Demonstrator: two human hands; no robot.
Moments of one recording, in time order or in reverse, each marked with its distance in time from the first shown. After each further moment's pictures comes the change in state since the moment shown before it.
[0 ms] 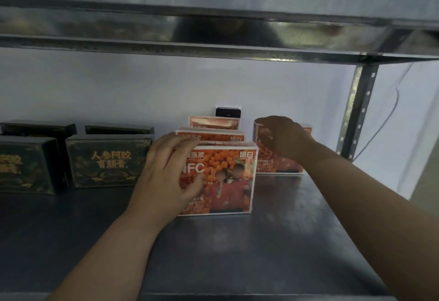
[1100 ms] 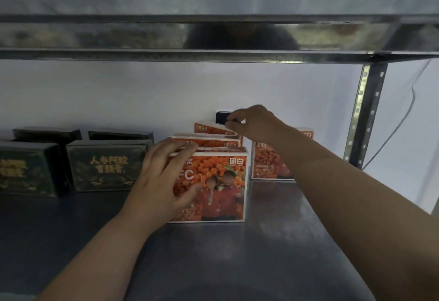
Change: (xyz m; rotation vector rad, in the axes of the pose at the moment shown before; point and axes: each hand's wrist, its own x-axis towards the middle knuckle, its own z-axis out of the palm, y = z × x) left_hand 0.004 0.000 0.012 0.063 -0.023 0.063; right_hand 0.062 -0.029 -0.003 0.223 -0.037 -0.111
